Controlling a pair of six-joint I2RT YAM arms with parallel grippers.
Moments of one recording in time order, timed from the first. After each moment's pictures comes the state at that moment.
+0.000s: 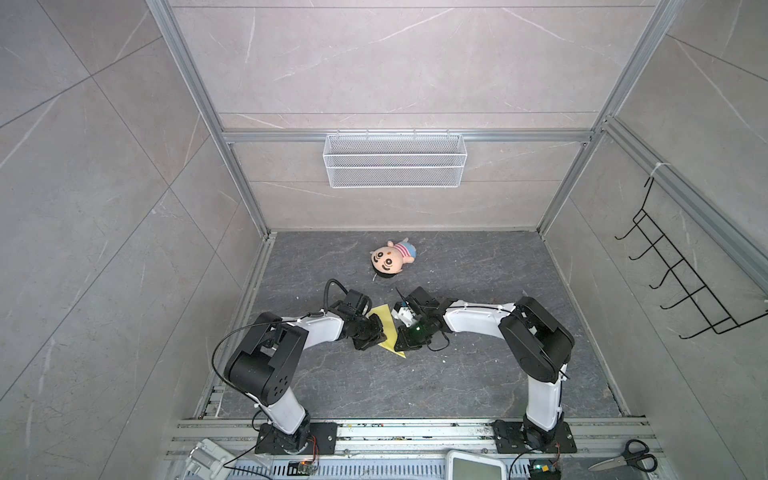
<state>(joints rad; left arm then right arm) -0.50 1.66 0.77 -0.20 0.49 -0.92 0.76 1.95 1.14 -0.37 -0.53 0.45</state>
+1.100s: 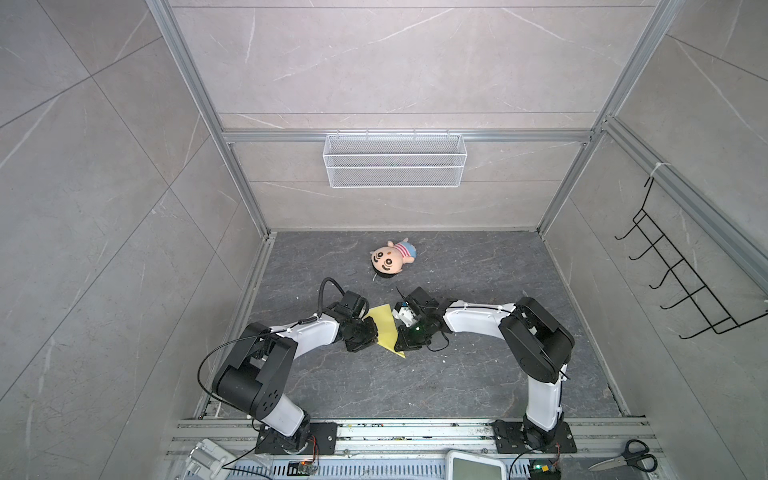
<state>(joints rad) -0.50 1.58 0.75 -0.33 0.35 -0.84 0.76 1.95 1.14 -0.37 -0.52 0.48</state>
